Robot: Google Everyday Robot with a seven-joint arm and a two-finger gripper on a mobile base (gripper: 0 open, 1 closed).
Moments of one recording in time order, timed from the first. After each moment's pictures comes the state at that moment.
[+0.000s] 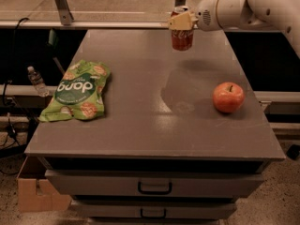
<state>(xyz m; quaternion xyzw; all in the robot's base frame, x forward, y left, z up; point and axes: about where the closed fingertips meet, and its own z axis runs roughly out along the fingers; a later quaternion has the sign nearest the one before) 0.749 -0.098 0.972 -0.33 0.76 0.22 0.51</state>
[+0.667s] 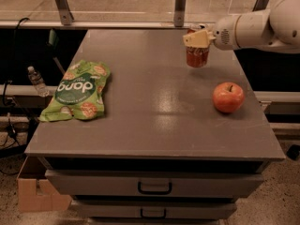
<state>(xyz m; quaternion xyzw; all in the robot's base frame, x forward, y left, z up) 0.706 -0.143 0.940 -0.30 0.78 0.22 0.50</state>
